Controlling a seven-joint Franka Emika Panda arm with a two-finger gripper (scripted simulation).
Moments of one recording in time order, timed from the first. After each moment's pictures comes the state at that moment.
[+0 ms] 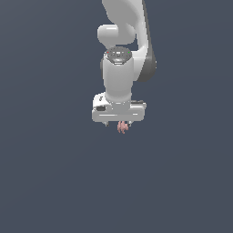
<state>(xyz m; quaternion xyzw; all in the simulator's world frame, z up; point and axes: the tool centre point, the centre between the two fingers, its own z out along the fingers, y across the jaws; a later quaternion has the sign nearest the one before) 0.011 0.007 0.187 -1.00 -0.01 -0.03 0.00</state>
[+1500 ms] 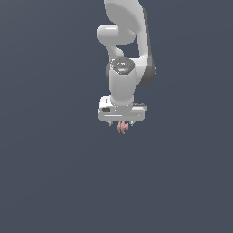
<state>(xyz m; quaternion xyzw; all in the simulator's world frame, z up) -0.022 0.022 0.146 -1.00 0.01 -0.01 0.01</state>
